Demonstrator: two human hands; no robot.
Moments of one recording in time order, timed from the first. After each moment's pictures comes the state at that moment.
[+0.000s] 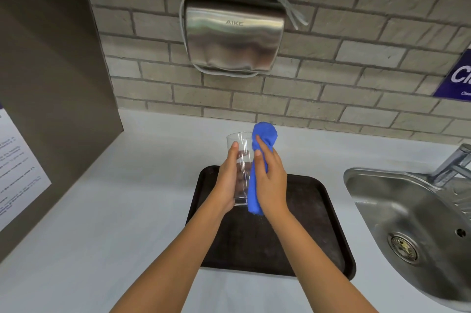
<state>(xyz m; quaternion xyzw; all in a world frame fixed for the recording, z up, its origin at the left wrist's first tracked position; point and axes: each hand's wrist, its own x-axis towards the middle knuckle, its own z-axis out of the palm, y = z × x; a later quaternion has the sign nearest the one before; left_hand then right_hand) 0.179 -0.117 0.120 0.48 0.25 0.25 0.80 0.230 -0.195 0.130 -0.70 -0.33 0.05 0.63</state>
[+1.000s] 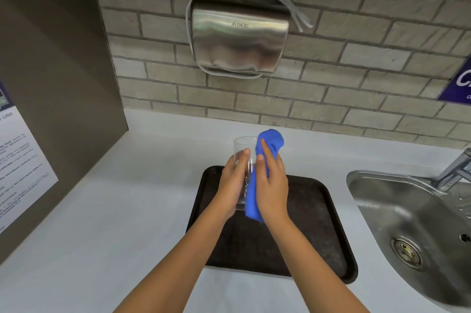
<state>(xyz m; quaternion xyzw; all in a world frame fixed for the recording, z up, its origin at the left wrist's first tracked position) 0.172 -0.126 0.117 0.54 0.25 0.29 0.75 0.216 -0.200 0.129 -0.73 -0.33 0.03 0.60</state>
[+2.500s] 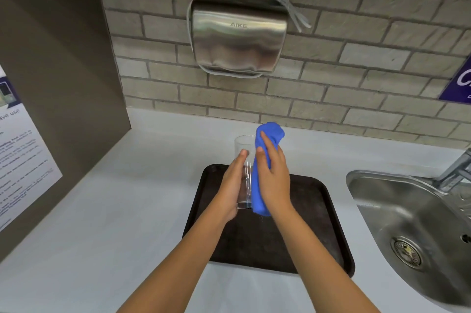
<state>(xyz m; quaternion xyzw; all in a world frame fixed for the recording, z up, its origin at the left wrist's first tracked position) 0.166 -0.138 0.116 0.49 0.22 0.24 0.81 0.223 -0.209 0.146 -0.72 -0.35 0.07 0.59</state>
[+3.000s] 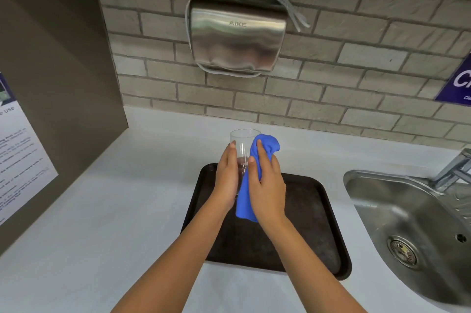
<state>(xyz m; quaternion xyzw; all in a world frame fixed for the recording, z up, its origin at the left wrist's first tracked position) 0.174 -0.130 0.127 0.53 0.27 0.32 0.73 0.211 -0.210 0.129 -0.79 -0.36 0.00 0.49</state>
